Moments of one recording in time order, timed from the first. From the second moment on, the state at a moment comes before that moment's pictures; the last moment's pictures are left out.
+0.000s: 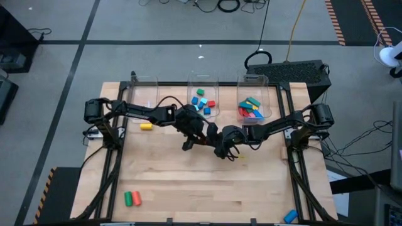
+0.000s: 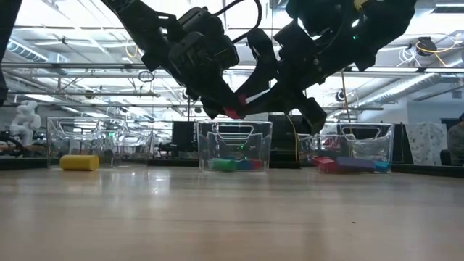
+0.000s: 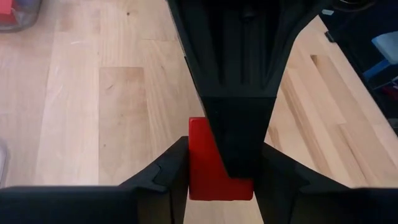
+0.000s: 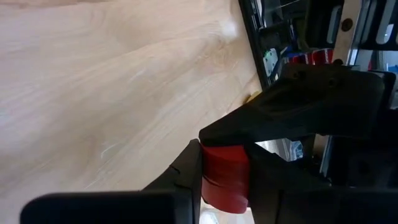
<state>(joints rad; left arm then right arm) 0.16 1.72 1.00 -0.01 0.51 0.06 0.06 1.67 0.79 0.41 0.09 -1.16</state>
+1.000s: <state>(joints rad) 0.26 1.67 1.08 -0.22 0.53 -0.05 0.01 1.67 0.88 0.45 0.37 -0.92</state>
